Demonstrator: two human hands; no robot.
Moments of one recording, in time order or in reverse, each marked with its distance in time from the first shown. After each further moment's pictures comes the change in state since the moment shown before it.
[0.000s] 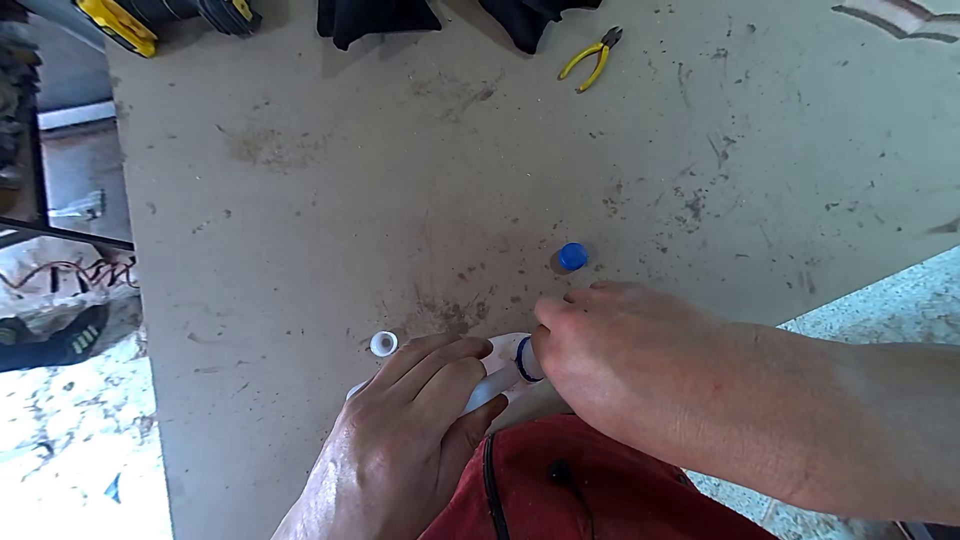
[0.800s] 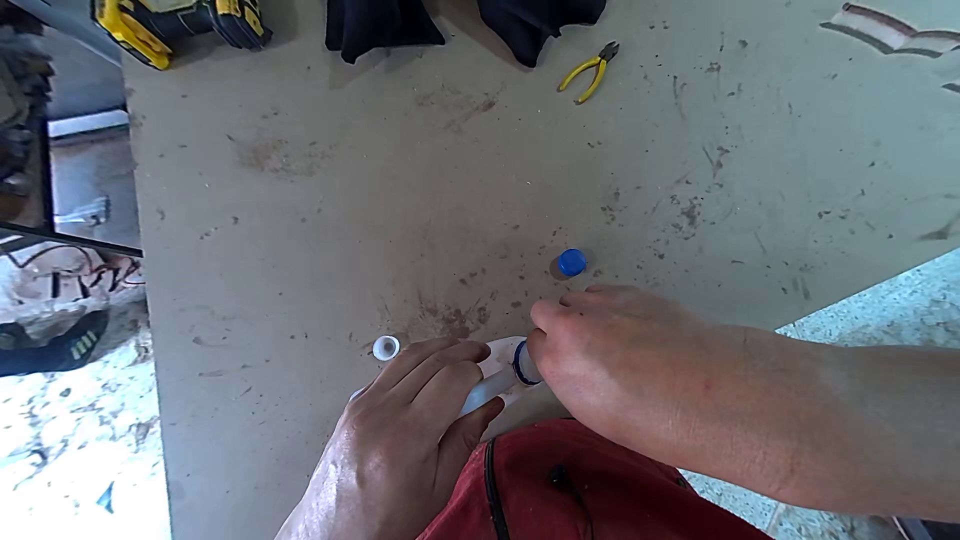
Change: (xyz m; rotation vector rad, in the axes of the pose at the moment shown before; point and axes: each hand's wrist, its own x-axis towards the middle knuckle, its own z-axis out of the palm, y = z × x) left_hand -0.002 -0.002 -0.001 -0.008 0.021 0.003; right_hand 0.008 -0.004 -0.008 -0.009 -0.151 0.060
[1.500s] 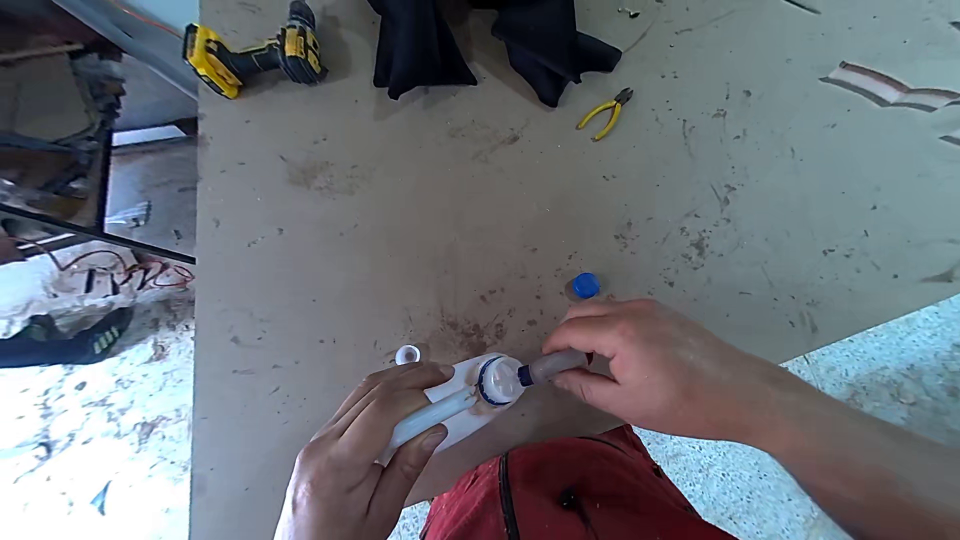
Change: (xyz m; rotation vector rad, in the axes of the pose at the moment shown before) left_hand -0.047 -0.031 -0.022 -0.215 0.141 -0.120; right_hand -0.005 0.020 0.032 0.599 0.374 0.029
